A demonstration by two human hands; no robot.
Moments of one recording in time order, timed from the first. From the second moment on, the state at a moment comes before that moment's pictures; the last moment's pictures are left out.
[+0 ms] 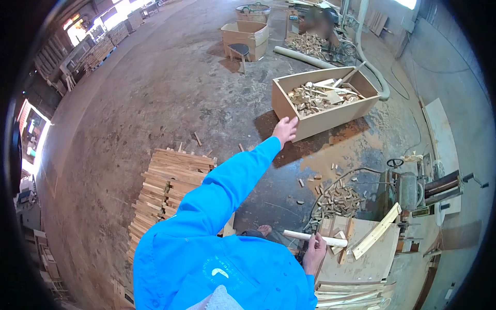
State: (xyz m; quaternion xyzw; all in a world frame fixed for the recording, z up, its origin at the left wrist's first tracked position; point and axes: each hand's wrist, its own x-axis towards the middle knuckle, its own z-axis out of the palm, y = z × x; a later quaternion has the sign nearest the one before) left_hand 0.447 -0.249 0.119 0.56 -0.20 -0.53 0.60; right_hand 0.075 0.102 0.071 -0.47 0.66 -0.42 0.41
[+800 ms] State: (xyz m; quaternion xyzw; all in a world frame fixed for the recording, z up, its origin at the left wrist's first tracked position) left_hand 0.293 -0.013 0.019 0.56 -0.64 -0.50 0.17; right_hand -0.013 0.164 0.086 -0.44 0.72 -0.44 0.31
